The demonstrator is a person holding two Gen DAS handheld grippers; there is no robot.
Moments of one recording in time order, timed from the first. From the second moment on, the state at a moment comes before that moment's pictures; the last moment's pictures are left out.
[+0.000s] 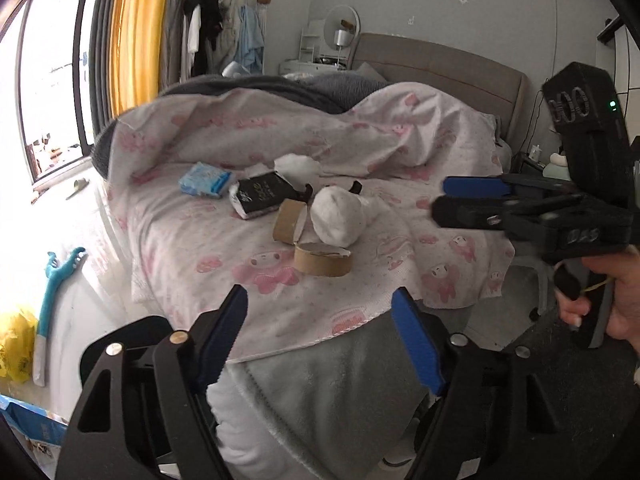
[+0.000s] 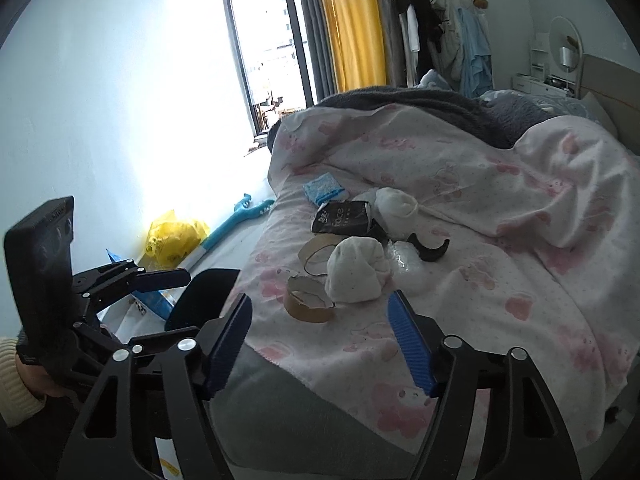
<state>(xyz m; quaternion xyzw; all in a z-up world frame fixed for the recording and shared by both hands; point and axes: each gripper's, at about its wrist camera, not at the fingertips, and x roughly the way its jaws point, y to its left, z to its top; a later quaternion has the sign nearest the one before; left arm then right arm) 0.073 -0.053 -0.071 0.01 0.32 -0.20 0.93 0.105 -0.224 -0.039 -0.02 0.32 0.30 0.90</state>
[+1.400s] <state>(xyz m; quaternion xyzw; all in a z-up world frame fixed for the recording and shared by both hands) 0.169 -0.086 -0.119 -0.01 0.38 -0.22 0.90 0.213 -0.223 -0.070 0.04 0.36 0.34 0.87</state>
